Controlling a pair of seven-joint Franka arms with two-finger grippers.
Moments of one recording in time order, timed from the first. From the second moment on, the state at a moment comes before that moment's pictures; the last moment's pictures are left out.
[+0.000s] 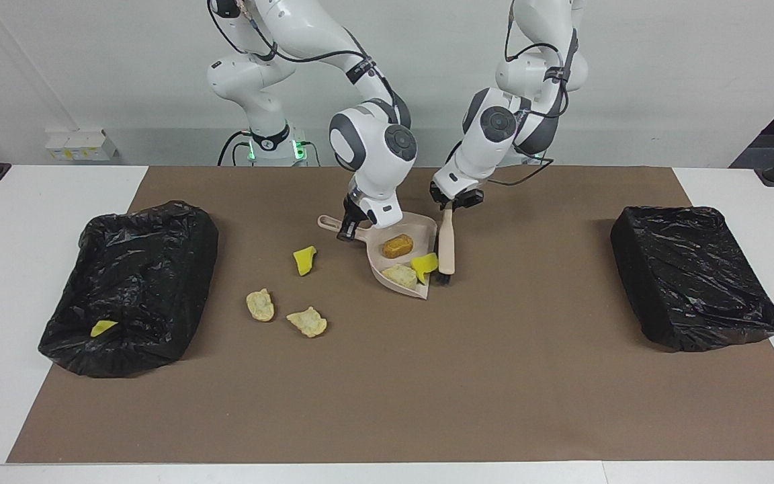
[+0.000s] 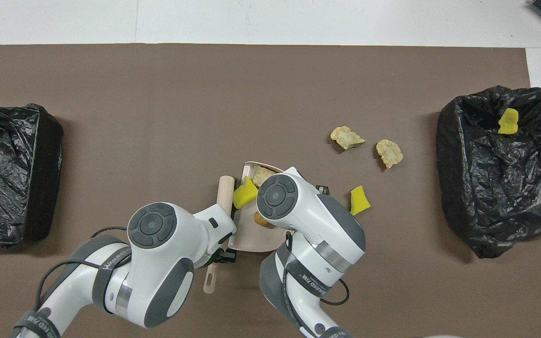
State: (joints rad) left arm -0.04 -0.07 -0.60 -2.34 -0.32 2.11 -0.21; right arm 0.64 0.25 -0.02 -1.93 -0.26 1.86 -0.64
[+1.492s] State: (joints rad) left arm -0.05 -0.23 -0.59 -2.24 -0.30 1.92 -0.56; right arm 0.53 0.24 -0.03 -1.84 -0.24 1.87 -0.66
